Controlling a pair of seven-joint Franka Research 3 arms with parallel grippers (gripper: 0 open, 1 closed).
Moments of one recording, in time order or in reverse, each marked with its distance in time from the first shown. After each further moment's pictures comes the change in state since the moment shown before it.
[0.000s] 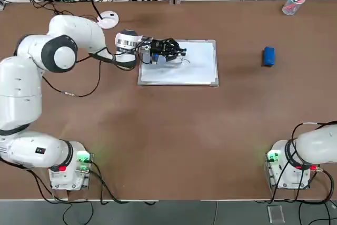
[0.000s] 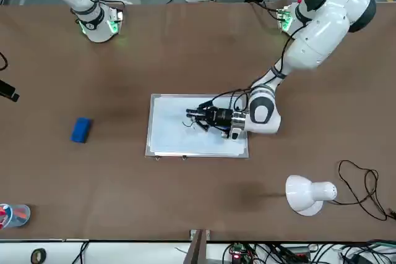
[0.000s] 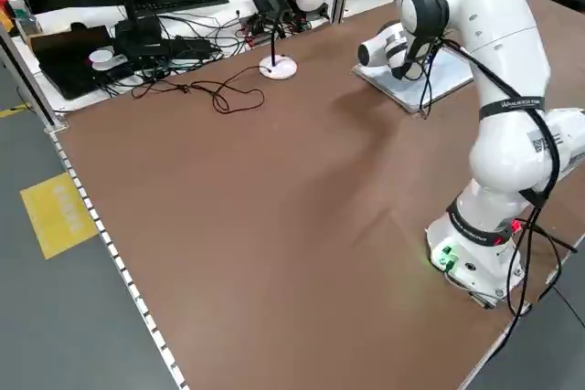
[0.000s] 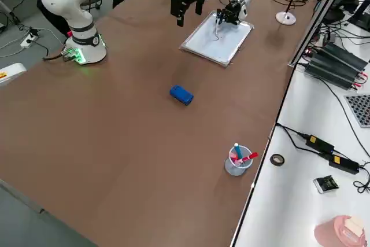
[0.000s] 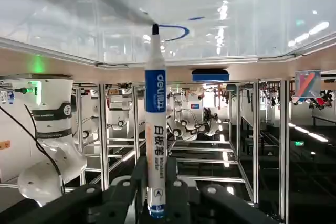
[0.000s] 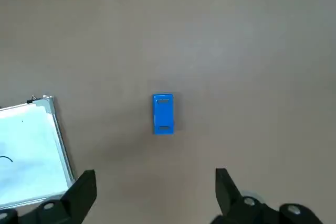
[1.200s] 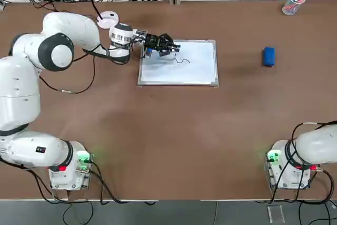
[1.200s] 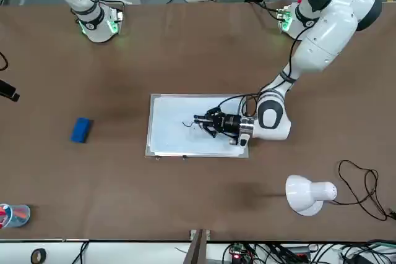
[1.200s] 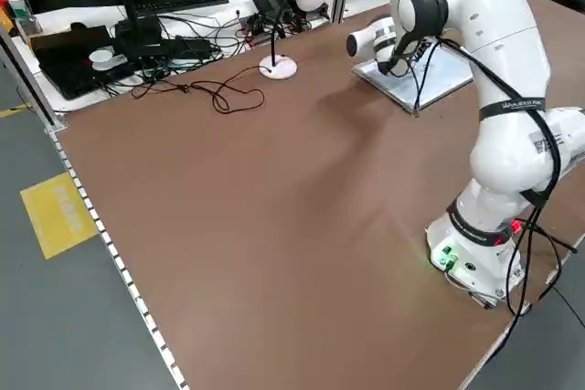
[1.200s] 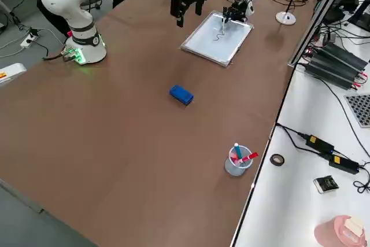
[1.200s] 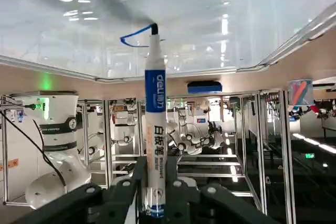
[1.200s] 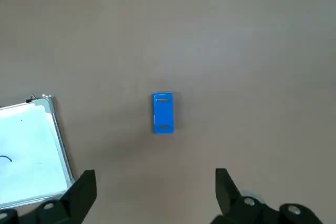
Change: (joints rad) left arm 0.021 -0.001 0.034 0.071 0.128 0.001 -0.090; right arm 0.000 0.000 0.000 -0.005 0.000 0.000 0.000
